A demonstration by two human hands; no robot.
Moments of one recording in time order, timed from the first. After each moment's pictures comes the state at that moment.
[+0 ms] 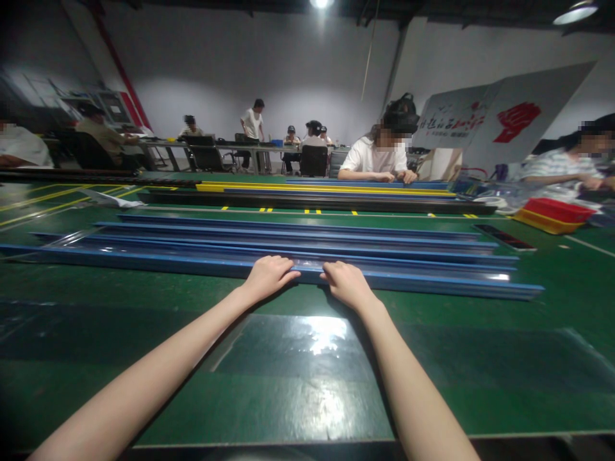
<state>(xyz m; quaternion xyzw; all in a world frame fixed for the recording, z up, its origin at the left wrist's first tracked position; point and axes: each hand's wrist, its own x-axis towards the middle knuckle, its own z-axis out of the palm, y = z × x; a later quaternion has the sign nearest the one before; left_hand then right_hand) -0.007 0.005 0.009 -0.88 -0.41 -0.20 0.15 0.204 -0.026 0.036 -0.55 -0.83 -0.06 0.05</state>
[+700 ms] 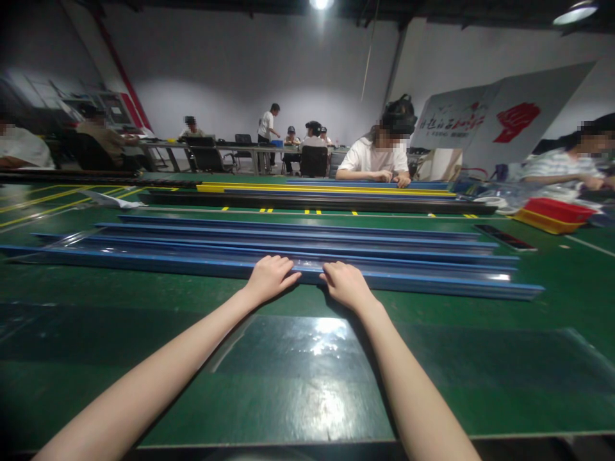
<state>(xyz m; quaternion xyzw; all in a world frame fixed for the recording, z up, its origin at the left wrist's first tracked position) -0.004 0.000 0.007 -0.87 -0.41 -0.21 0.18 0.201 -0.030 0.036 -0.55 -0.83 -0.09 0.06</state>
